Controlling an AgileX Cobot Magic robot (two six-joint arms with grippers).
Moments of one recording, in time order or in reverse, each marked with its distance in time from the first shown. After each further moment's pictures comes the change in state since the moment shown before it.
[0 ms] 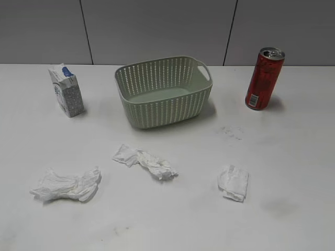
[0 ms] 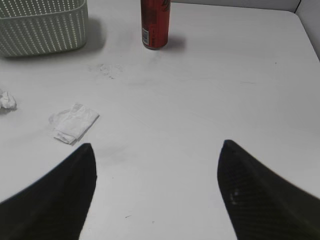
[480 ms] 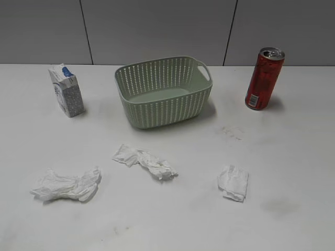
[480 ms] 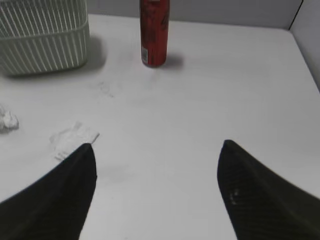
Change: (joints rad) left arm 0.000 0.000 0.000 0.000 0.000 0.000; right arm 0.000 0.004 -0.016 0.002 -0.035 0.001
